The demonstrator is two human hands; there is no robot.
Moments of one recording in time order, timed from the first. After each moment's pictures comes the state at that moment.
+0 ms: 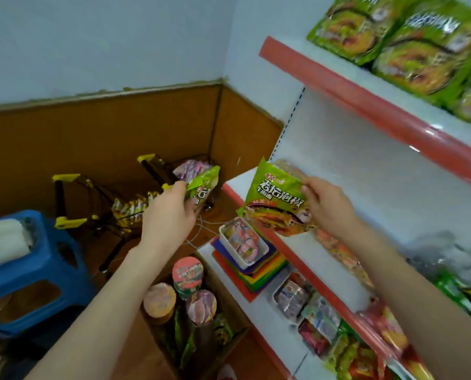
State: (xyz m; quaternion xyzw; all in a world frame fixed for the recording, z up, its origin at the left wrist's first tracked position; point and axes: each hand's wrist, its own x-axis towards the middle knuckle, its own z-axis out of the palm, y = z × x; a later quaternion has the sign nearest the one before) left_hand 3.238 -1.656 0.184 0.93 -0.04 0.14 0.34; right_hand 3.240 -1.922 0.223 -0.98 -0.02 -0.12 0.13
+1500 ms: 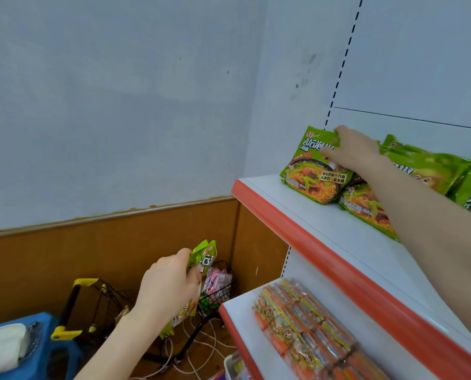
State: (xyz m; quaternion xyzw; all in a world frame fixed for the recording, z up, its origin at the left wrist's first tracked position) left_hand 3.316 -1.764 0.285 0.95 0.02 0.22 0.22; right_hand 3.501 -2.054 0.465 -0.96 0.01 -0.26 0.02
